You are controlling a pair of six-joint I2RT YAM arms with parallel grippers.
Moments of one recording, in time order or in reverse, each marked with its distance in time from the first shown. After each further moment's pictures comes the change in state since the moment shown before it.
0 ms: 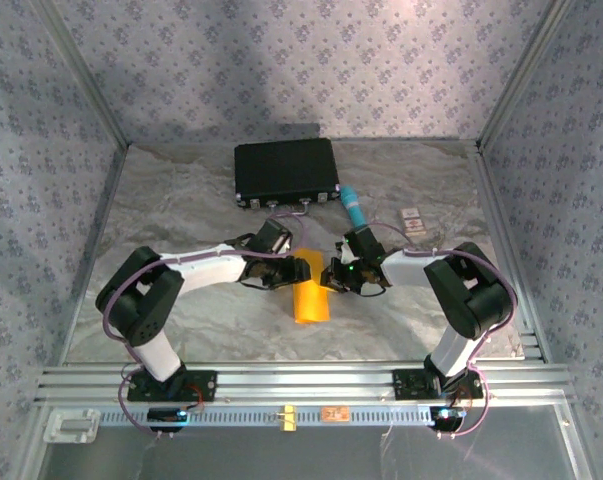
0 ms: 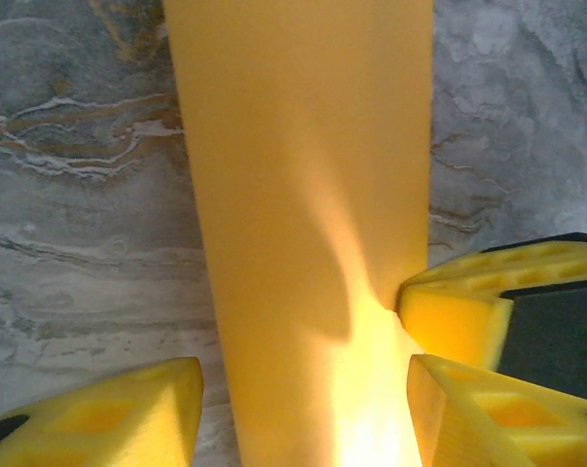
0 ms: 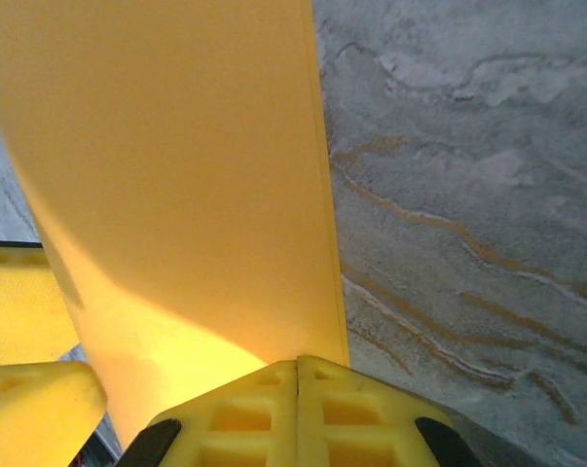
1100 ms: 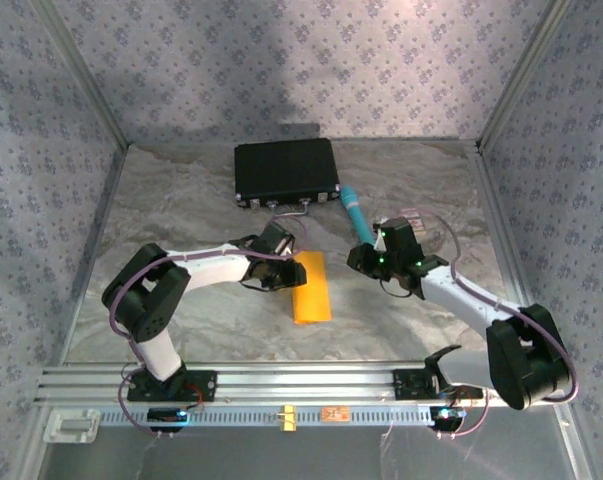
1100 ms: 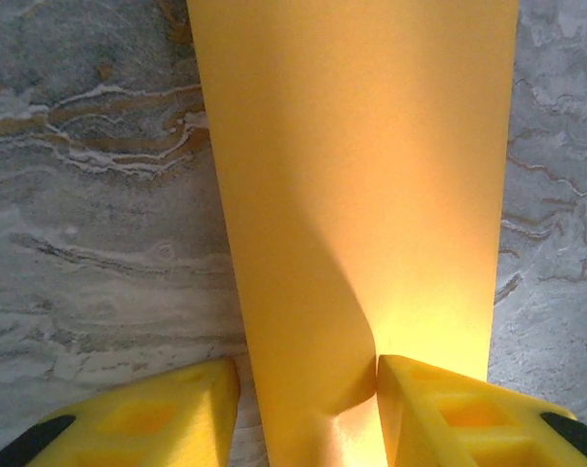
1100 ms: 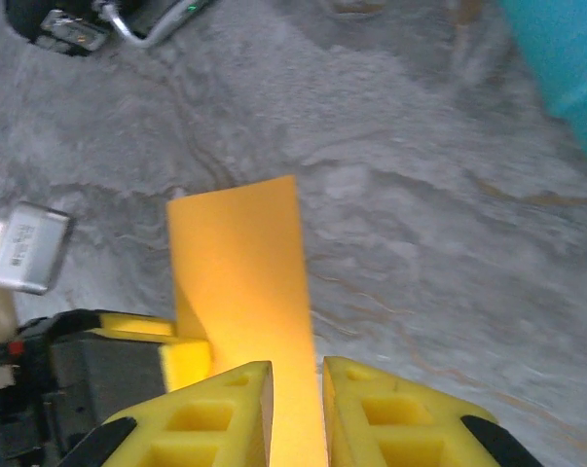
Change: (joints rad) left arm -0.007 0.039 0.010 -0.027 -0.040 0.019; right arm -0.131 -0.451 -0.108 -0.142 0.227 -0.048
